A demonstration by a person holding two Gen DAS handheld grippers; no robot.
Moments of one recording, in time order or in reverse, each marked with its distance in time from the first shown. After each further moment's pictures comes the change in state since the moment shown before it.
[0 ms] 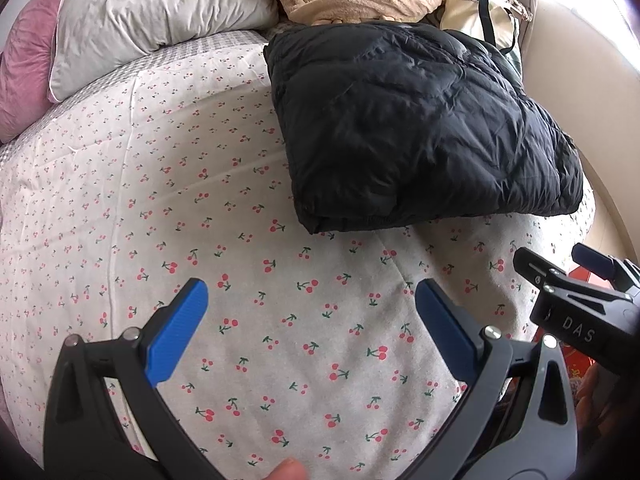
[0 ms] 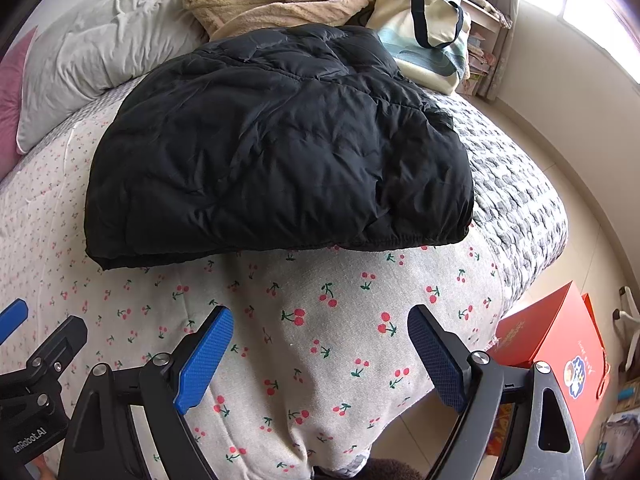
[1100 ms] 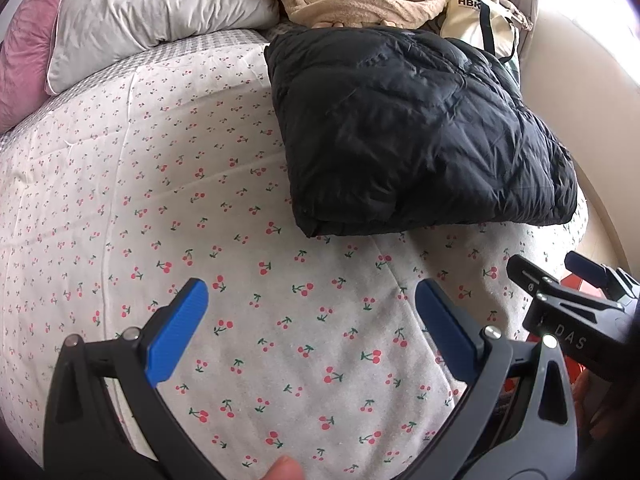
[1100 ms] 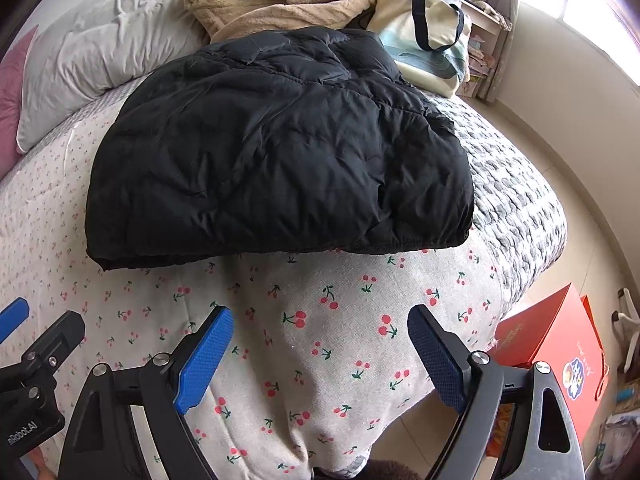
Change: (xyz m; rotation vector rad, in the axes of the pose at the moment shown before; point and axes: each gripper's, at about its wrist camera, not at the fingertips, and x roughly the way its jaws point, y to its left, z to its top) left arm 0.000 0.003 0.003 -0.031 -0.007 -0.031; right arm -0.001 0.001 0.000 0.000 -0.005 -0.004
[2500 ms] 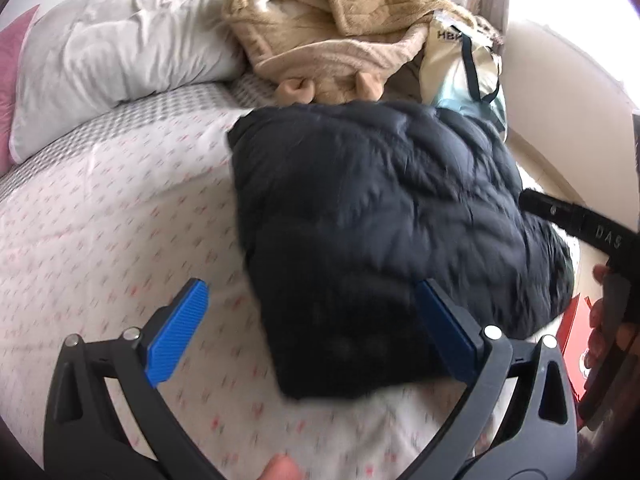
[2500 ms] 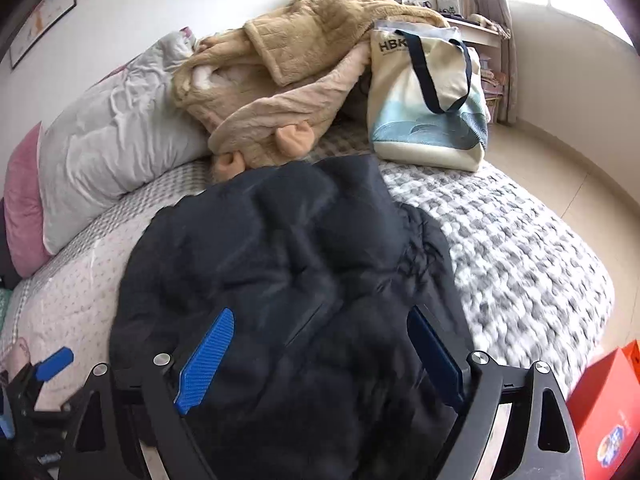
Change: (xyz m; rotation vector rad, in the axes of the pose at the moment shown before) left arm 0.018 -0.004 0.100 0.083 -0.097 -0.058; right arm 0.012 -0.050 0.126 0.126 -0.194 0.203
